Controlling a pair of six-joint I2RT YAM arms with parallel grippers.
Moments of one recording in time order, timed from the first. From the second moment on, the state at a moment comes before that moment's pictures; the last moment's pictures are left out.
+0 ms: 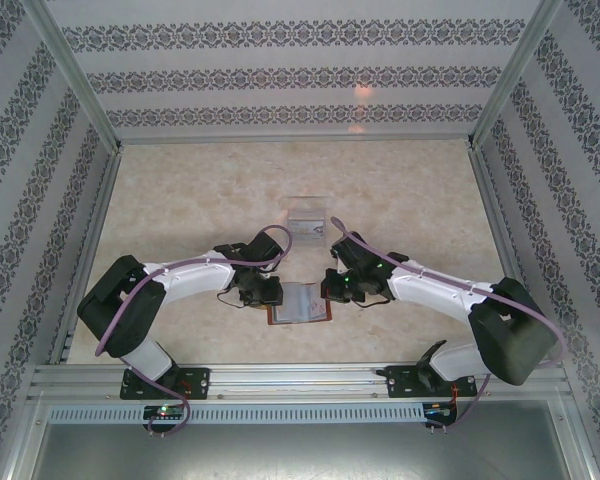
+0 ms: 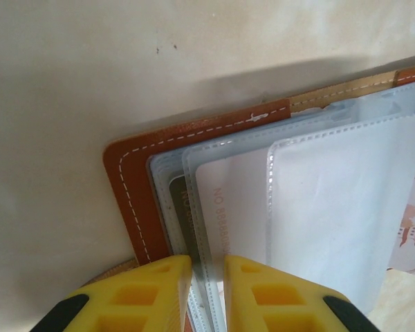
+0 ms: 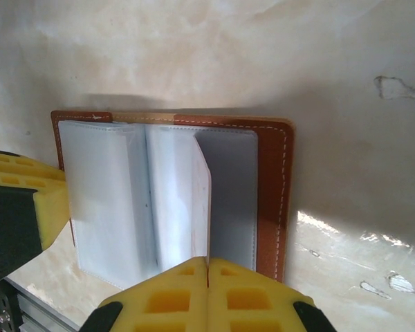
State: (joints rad) left arm -0.70 1.61 0.86 -0.55 0.26 -0.69; right arm 0.70 1.39 0.71 -0.42 -0.31 0.80
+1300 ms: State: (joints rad) left arm -0.70 1.60 0.86 -0.58 0.25 -0.69; right arm 0.71 1.18 0.77 -0.51 -0.17 0.76
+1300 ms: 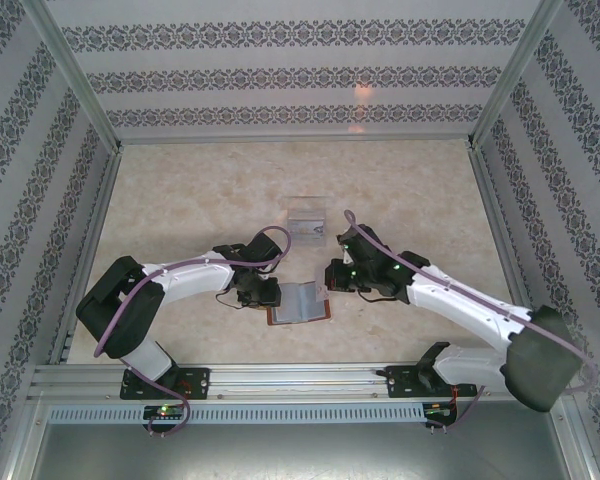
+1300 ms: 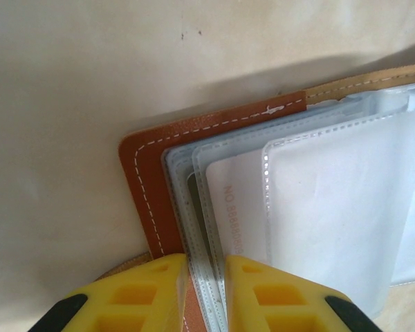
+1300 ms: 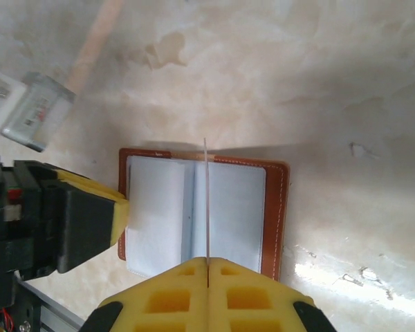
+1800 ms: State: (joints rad) left arm -0.70 1.59 0.86 -0.61 0.25 -0.69; right arm 0.61 0.96 0.77 -0.59 -0.10 0.67
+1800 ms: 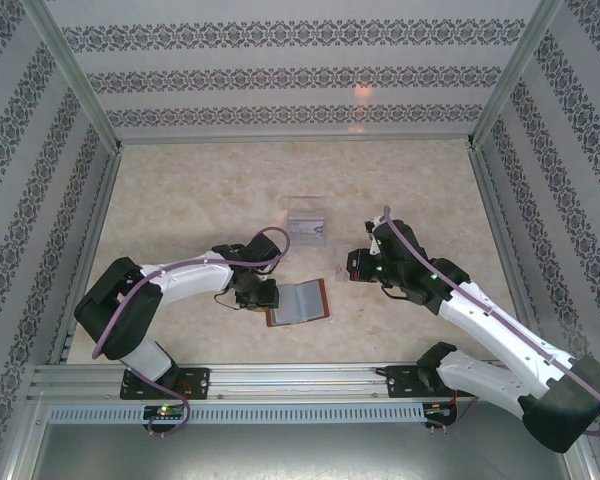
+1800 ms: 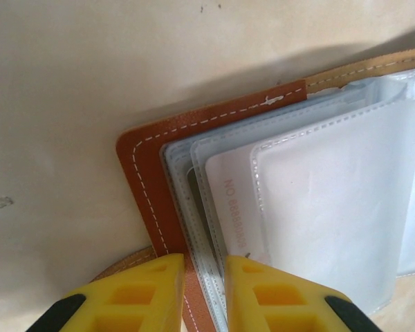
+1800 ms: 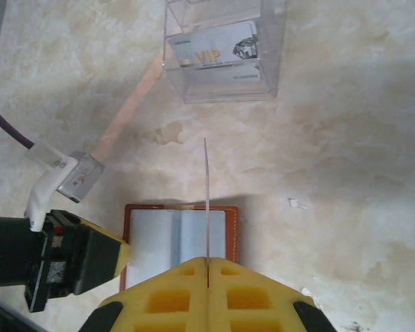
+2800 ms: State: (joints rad) left arm -0.70 1.57 0.82 -0.56 0.25 -0.69; right arm 0.56 1.51 1.21 -0.75 -0.30 -0.04
